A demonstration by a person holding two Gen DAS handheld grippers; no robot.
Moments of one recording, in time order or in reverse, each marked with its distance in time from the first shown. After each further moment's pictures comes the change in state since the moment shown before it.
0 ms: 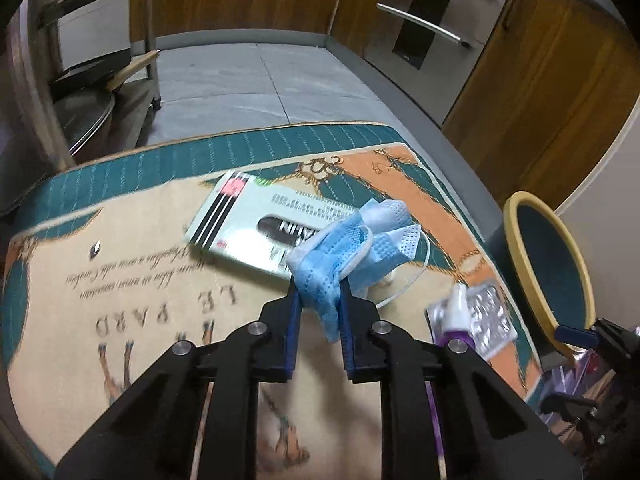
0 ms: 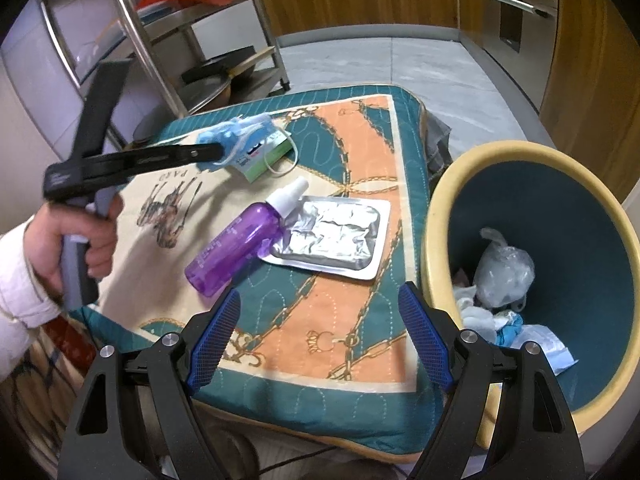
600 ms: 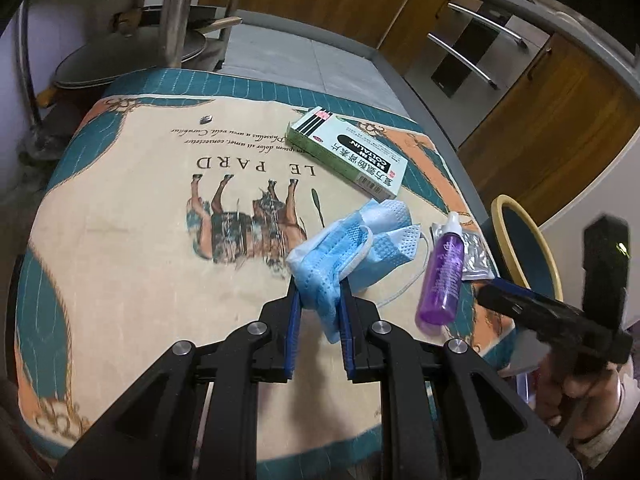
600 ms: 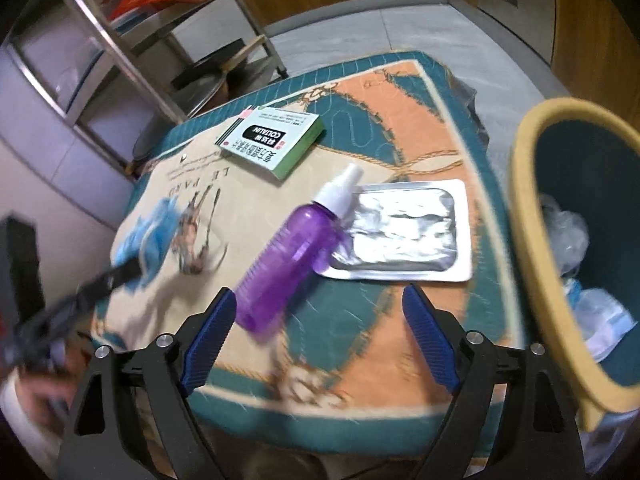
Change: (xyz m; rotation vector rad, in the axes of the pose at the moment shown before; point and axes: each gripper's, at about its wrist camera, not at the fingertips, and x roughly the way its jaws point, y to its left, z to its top) left arm -0.079 0.039 -0.093 -0.239 -0.027 -0.003; right arm 0.047 0.037 0.016 0.177 0.066 0.064
